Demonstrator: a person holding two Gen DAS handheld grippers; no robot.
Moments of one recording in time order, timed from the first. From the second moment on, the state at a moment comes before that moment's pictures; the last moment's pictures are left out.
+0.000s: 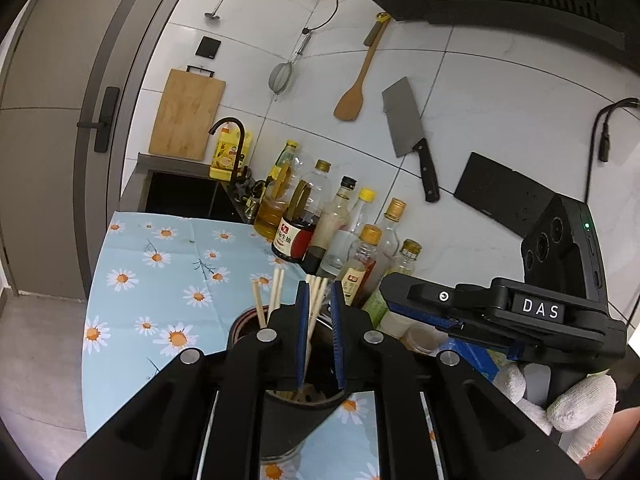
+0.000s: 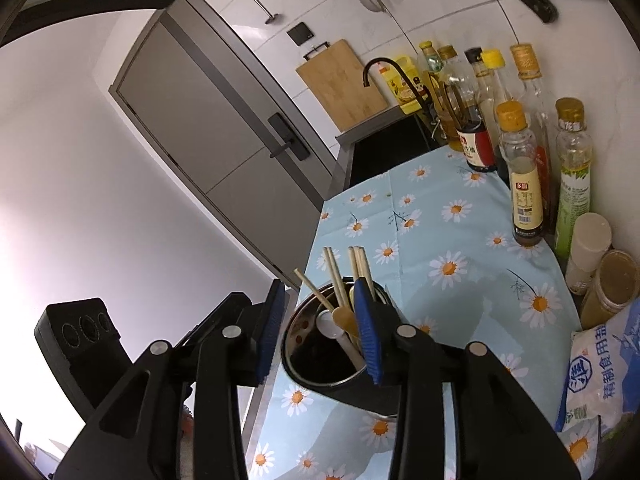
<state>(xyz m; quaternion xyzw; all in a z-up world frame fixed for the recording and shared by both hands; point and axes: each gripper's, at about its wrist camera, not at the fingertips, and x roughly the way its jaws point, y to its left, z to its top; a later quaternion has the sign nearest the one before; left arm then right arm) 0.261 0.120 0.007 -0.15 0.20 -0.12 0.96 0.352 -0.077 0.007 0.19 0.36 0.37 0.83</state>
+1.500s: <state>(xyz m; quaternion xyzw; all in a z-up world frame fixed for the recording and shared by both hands) 0.038 0.019 -0.002 -0.13 0.26 0.03 0.96 0.170 -0.214 0.003 0.01 0.32 0.42 0.85</state>
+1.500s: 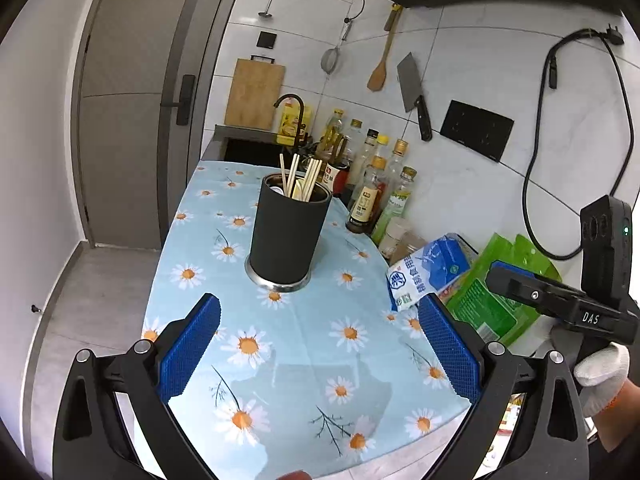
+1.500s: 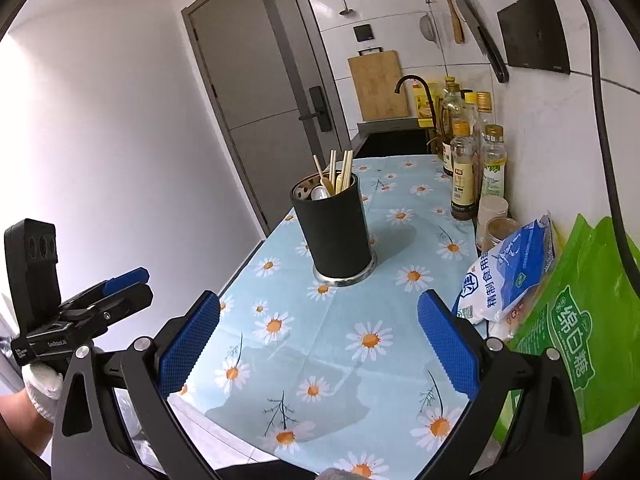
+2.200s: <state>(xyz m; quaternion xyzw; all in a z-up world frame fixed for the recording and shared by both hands) 0.036 0.009 -0.024 -0.12 0.31 0.03 0.94 0.151 -0.209 -0.023 0.00 0.35 0.42 0.84</state>
